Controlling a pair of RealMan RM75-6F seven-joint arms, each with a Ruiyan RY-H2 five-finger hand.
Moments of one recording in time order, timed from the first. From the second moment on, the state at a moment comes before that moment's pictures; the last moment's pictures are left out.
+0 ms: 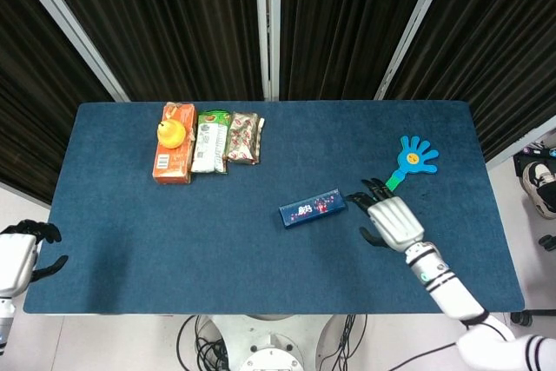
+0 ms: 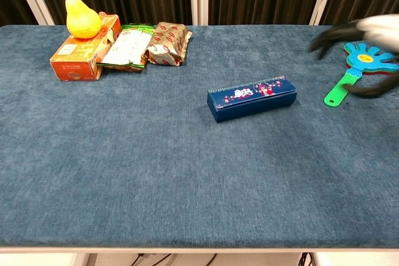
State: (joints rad) left arm -0.10 -1.06 -0.04 -1.64 1.50 1.49 0.08; right arm 0.55 -1.31 0.11 -1.67 -1.37 1.00 -0.20
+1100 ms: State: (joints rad) left arm -0.10 -1.05 -0.04 -1.64 1.50 1.48 0.07; right arm 0.80 -1.57 0.17 -1.44 -1.03 0.83 -0.44
